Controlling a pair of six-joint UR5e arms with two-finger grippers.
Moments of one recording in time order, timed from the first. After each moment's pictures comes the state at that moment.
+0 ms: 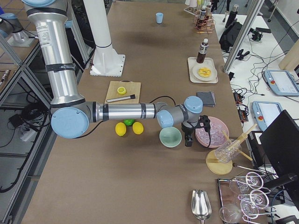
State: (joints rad) left arm -1.36 -1.35 -1.94 -1.84 -2.00 -1.14; right arm 1.31 -1.39 1.41 -1.27 2.26 0.32
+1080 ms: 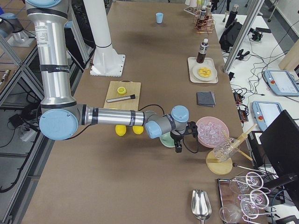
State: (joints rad) left arm -1.04 -1.40 -2.12 -1.51 -1.68 -1.67; right arm 1.24 -1.54 1.40 -1.06 2.24 0.31
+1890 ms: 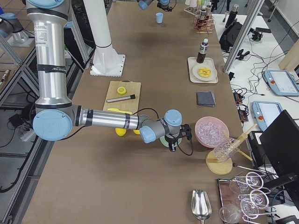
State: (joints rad) left arm -0.82 -1.71 -1.99 -0.98 -1.49 -2.06; right arm 1.23 -1.56 1.41 -1.02 2.24 0.32
